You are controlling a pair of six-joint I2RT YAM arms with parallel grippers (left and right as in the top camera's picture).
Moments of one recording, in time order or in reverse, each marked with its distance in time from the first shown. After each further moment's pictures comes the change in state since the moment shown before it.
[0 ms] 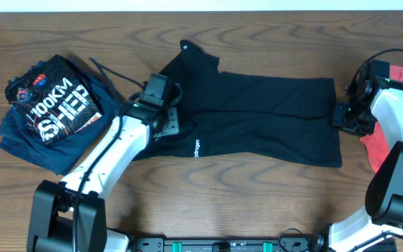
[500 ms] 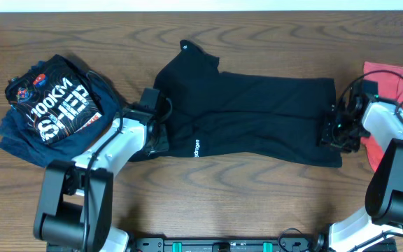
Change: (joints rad) left arm 0.068 0.102 -0.134 0.012 -0.009 -0.049; right arm 0.000 0.000 -0.205 0.111 -0.134 0.000
